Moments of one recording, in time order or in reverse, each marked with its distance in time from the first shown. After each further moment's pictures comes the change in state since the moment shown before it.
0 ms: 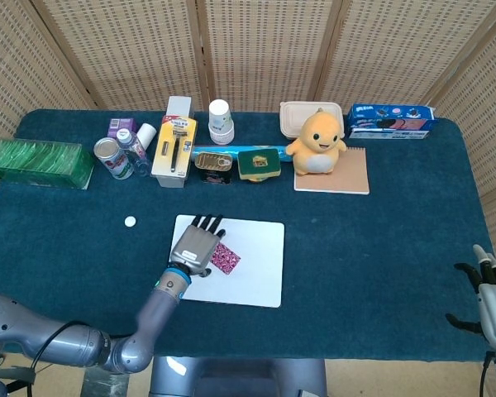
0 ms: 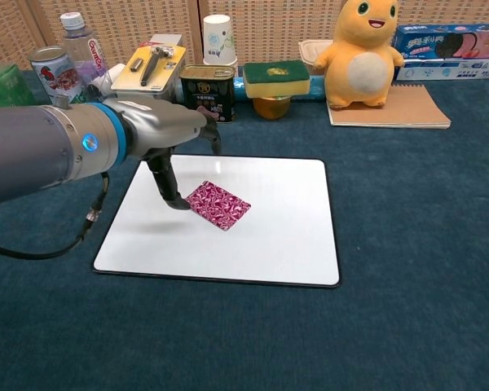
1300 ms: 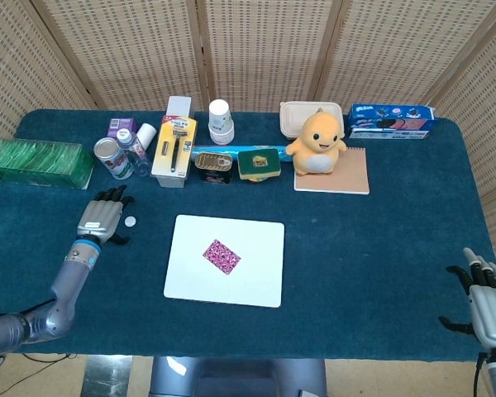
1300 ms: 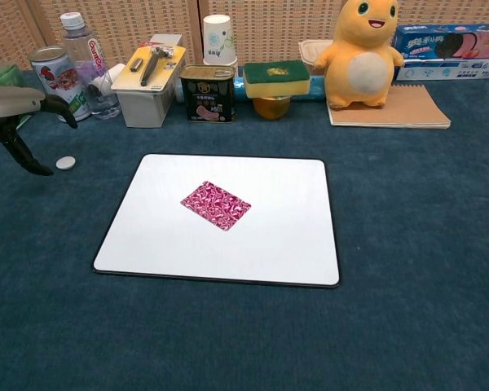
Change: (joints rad) left arm 0.249 0.234 0.095 0.348 0.219 -0.272 -0.538; right arm 0.012 -0.015 -0.012 -0.003 0.008 -0.024 -0.023
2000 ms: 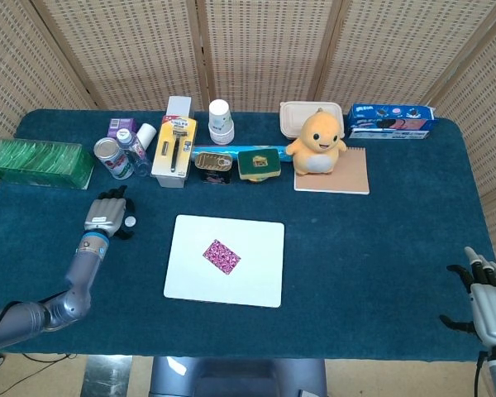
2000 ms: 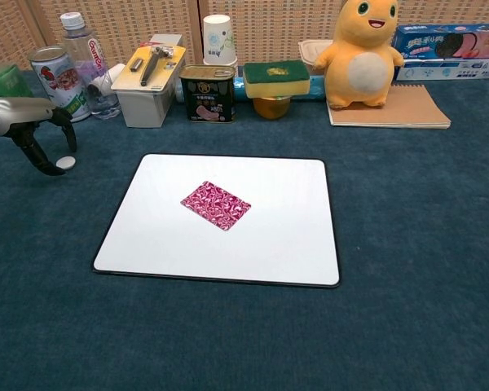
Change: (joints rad) left arm -0.065 -0.081 -0.027 0.121 -0.214 -0.062 0.078; right arm 0.009 0.005 0.005 0.005 0.016 -0.015 0.017
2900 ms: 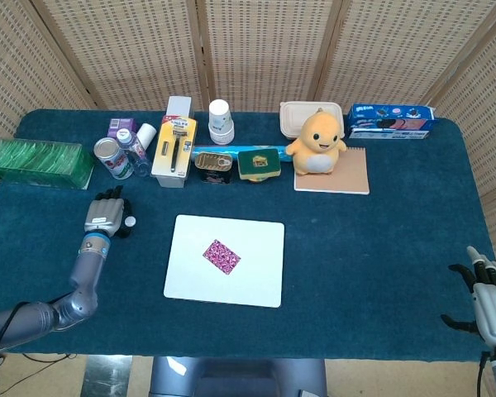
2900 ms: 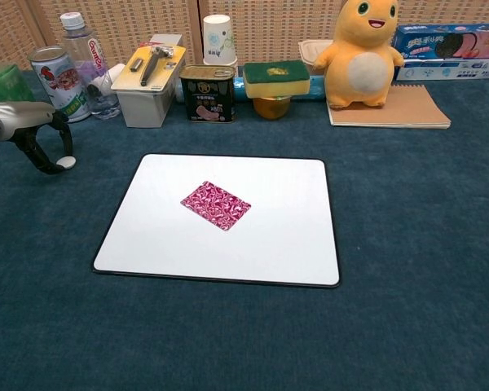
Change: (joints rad) left arm 0.003 -0.060 -0.013 0.050 -0.027 0.048 0.041; right arm 0.002 0.013 0.001 0.000 0.001 -0.004 0.027
